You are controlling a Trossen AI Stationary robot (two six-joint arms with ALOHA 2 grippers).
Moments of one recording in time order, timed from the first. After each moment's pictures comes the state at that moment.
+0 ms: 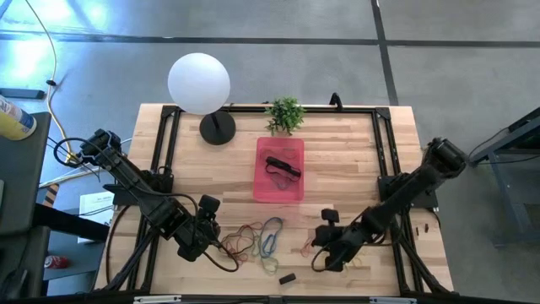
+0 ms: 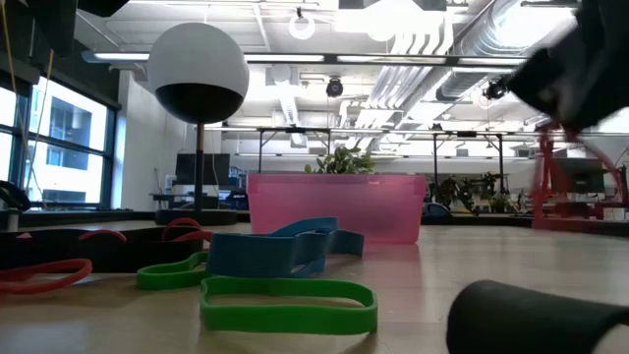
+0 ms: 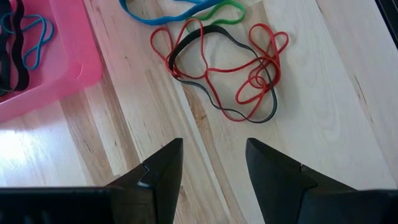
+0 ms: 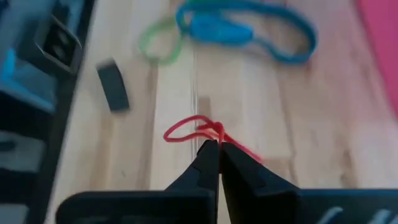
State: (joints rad) left arm -0.61 1.44 1.14 -0.98 -0.30 -0.27; right arm 0.70 1.54 0.85 -0.19 0.35 0.65
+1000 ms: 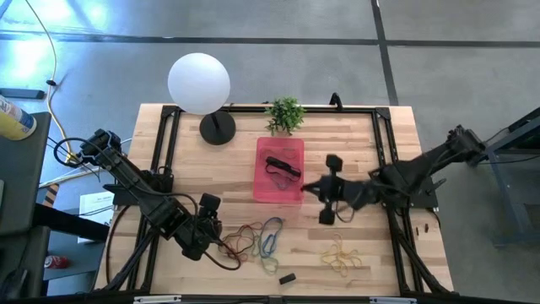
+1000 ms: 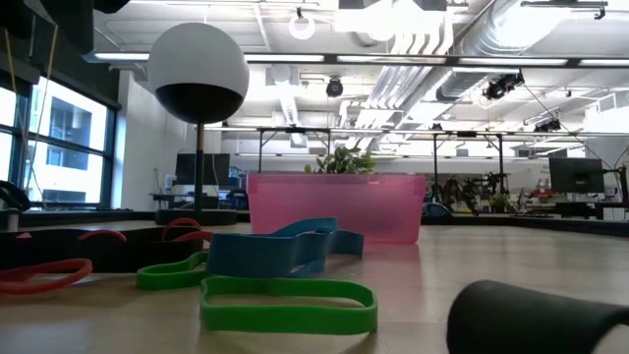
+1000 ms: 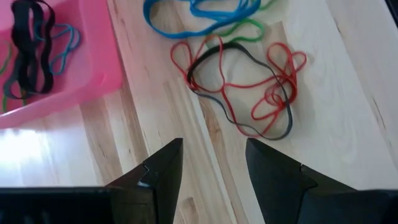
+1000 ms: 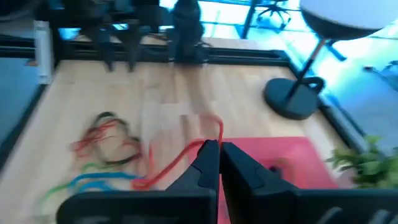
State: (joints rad) left arm -0.61 1.44 1.14 -0.95 -0.37 -0.30; right arm 0.42 1.26 1.11 -0.38 0.58 0.18
